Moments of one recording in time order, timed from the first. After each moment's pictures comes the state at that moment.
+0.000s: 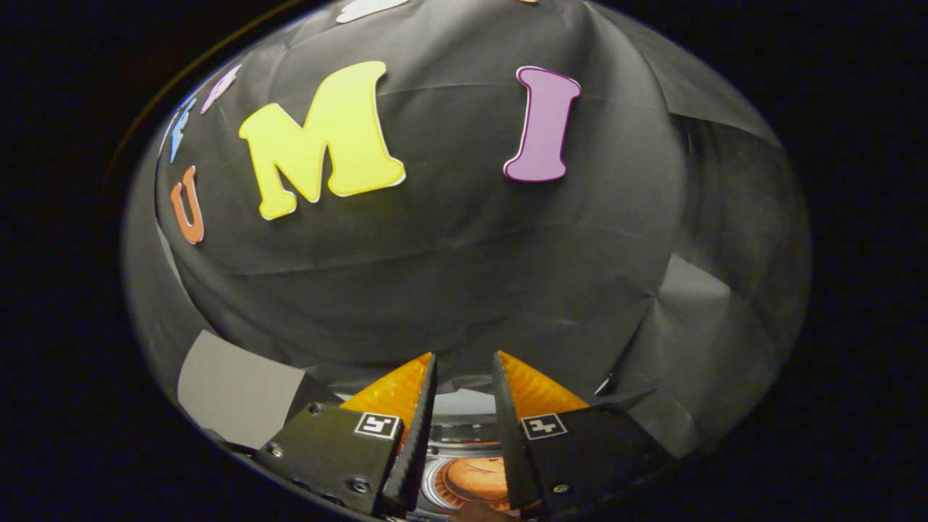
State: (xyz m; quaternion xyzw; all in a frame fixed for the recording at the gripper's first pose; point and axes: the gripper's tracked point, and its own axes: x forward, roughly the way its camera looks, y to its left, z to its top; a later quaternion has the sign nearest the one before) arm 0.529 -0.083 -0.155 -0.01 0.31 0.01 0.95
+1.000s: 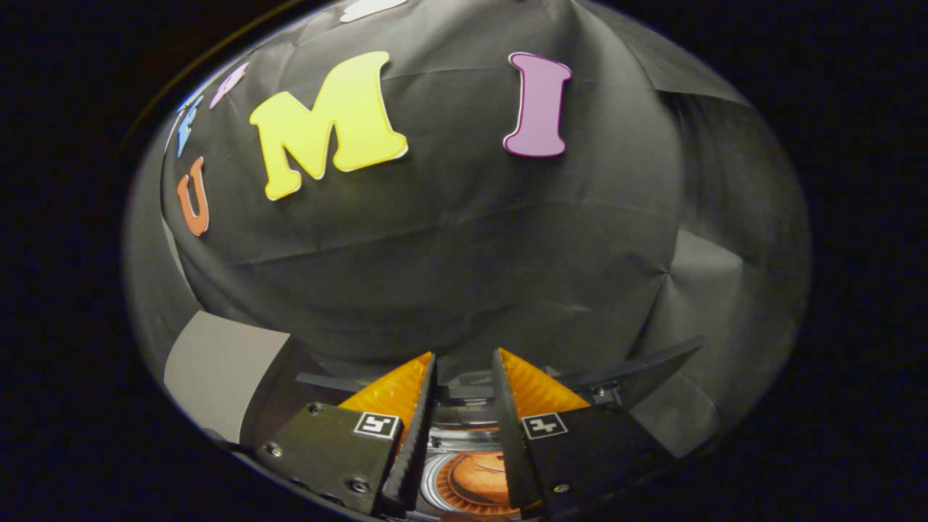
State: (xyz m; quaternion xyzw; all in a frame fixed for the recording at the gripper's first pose) arm 0.484 -0.089 -0.209 0.01 0.28 0.02 0.96
